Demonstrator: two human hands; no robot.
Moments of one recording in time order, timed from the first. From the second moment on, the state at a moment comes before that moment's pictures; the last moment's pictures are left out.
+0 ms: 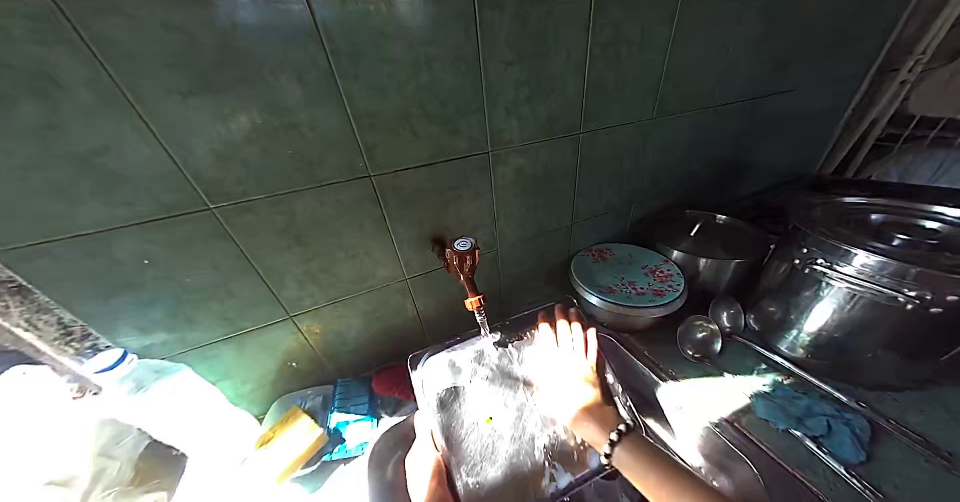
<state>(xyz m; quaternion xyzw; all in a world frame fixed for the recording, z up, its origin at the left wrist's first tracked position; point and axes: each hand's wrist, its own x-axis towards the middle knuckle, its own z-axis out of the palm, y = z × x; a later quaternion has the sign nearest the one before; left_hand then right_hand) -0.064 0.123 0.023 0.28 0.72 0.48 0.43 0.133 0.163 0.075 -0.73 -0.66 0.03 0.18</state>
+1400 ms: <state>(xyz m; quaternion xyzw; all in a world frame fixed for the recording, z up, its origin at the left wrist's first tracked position) 0.007 0.199 0.010 0.36 0.61 0.45 0.55 0.267 0.072 0.118 -0.71 -0.22 0.24 0.63</state>
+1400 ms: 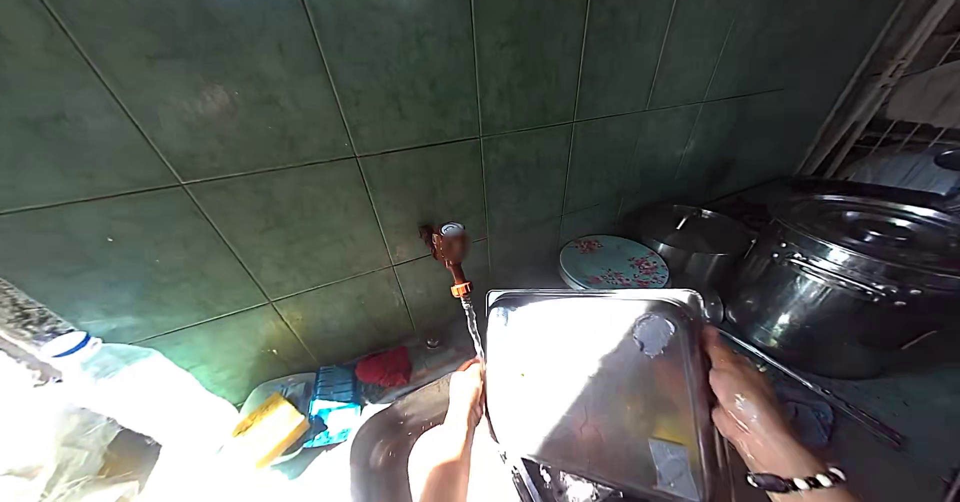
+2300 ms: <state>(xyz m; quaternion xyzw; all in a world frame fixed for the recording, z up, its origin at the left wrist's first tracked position) -0.119 0.083 0.204 0.46 0.64 0.49 0.37 0.222 0.096 -0.061 -0.71 -0.64 0.28 0.07</state>
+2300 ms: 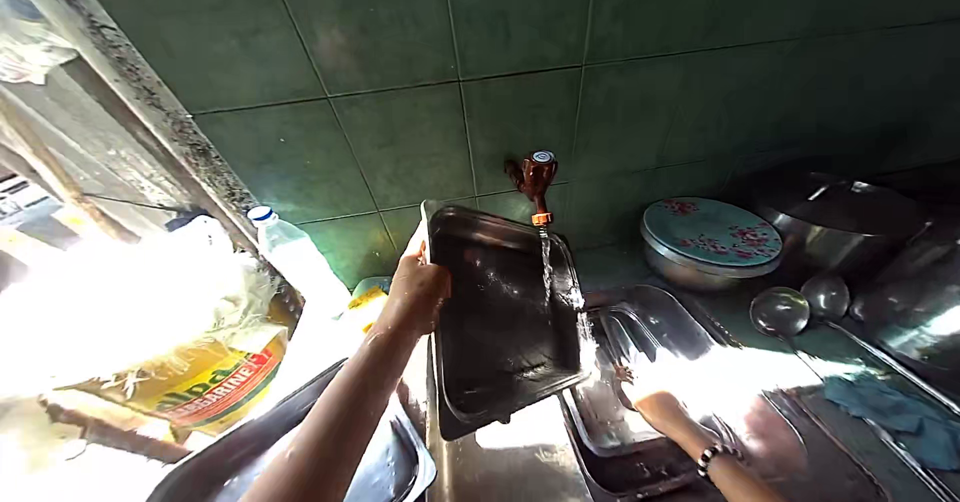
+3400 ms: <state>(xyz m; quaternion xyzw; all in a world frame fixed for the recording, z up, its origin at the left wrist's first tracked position) -0.205 -0.015 0.105 0.65 0.67 0.31 0.18 0.117 0.179 0.074 -0.59 -0.50 0.51 0.37</state>
